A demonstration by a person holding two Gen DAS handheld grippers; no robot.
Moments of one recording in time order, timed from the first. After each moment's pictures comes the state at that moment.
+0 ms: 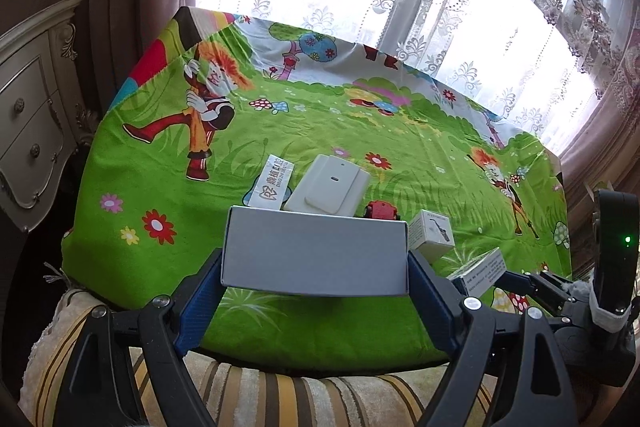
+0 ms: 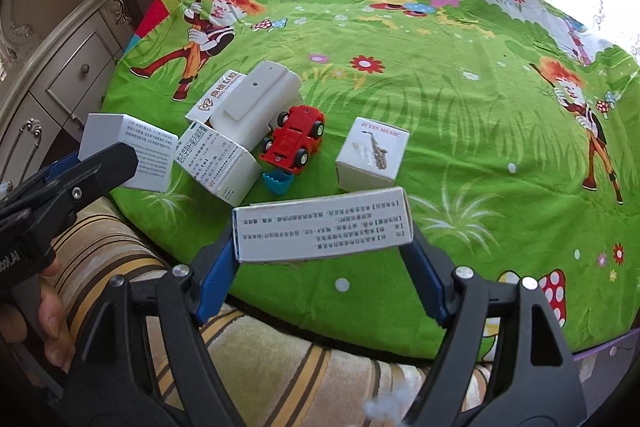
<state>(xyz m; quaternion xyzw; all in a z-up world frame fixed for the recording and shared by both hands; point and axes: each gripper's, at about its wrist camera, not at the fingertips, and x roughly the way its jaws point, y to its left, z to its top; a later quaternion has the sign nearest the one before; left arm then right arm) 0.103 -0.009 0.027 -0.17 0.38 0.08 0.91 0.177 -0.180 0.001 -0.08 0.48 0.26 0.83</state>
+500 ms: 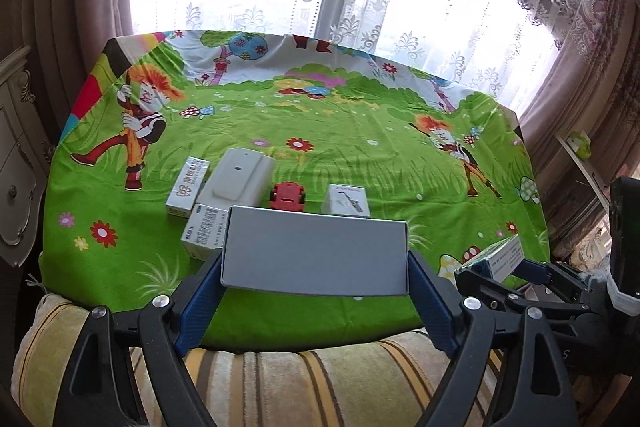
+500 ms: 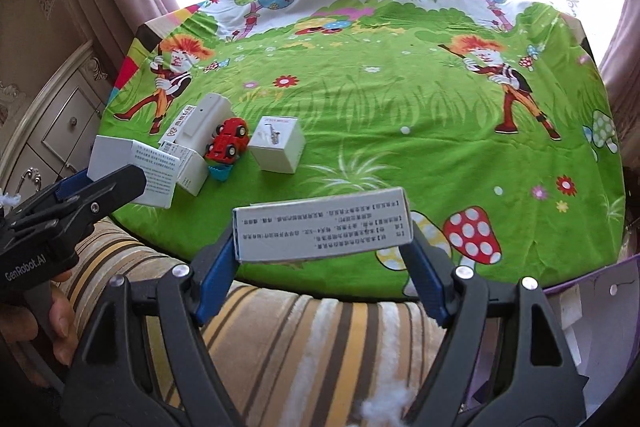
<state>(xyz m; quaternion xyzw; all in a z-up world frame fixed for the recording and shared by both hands) 0.103 -0.092 0.048 -0.11 0.39 0.01 0.91 0.148 -0.282 0.023 0.00 0.46 0.19 0.87</state>
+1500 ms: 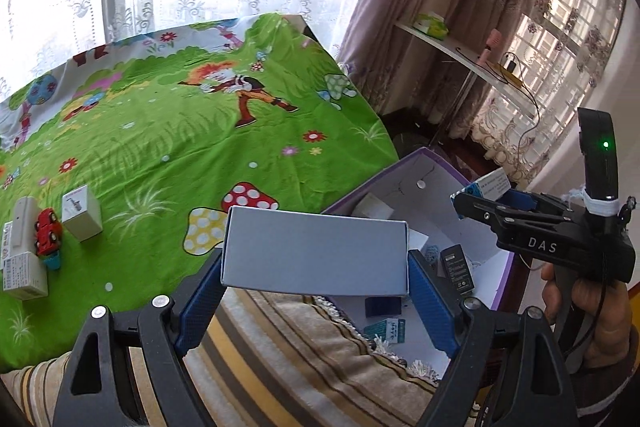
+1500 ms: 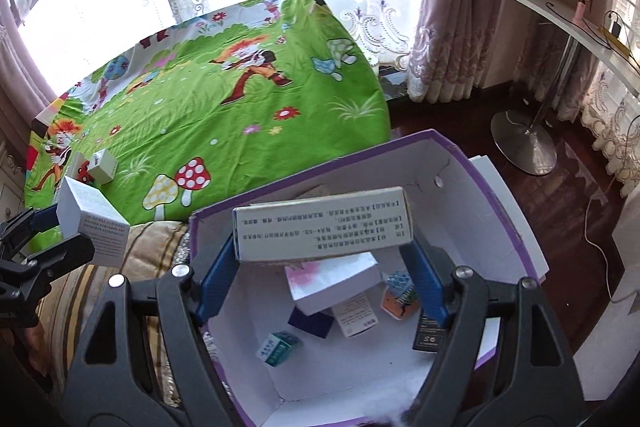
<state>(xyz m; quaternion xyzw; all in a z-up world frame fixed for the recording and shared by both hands) 0.082 -0.305 0.050 0.02 0.44 -0.26 0.86 0.060 -0.529 0.038 0.08 0.44 -0.04 0.89</state>
